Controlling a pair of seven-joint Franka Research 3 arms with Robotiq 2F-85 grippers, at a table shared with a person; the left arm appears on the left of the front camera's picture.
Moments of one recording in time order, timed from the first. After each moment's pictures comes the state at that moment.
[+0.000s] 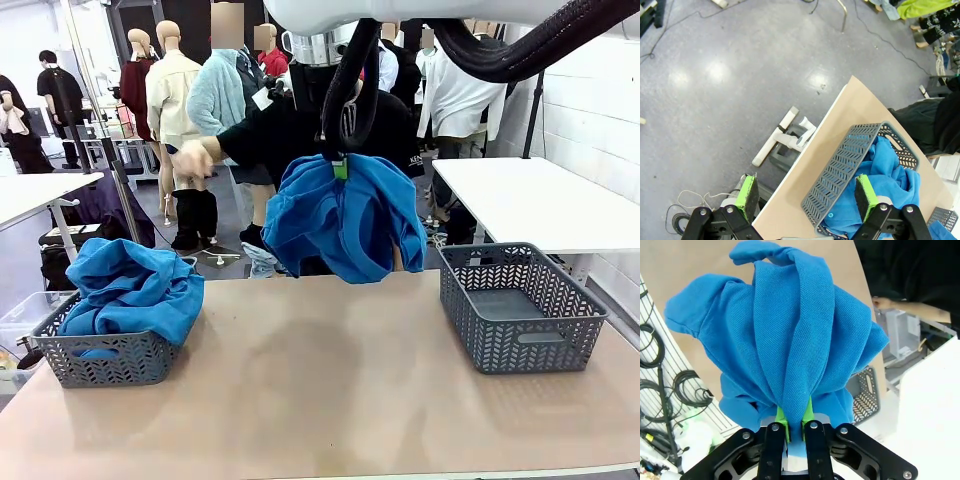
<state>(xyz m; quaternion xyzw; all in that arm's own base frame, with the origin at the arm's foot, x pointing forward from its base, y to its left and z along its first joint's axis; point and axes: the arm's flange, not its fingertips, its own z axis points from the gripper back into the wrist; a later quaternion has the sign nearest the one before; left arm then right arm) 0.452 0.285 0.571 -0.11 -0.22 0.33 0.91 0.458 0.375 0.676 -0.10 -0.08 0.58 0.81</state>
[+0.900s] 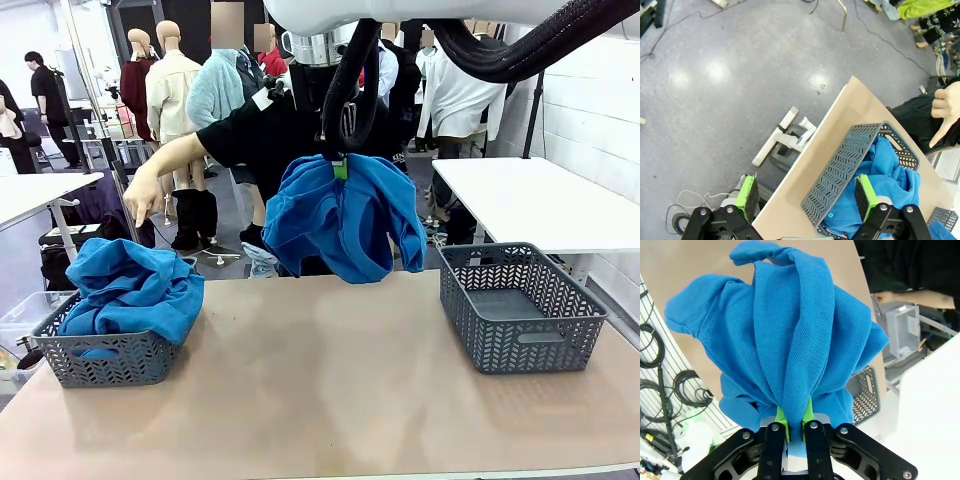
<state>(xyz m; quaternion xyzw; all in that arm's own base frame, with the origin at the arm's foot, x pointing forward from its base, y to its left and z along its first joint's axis) 0.452 0.285 0.571 -0.11 -0.22 0.33 0.91 0.458 0.375 0.676 -0.10 -0.08 0.58 0.81</state>
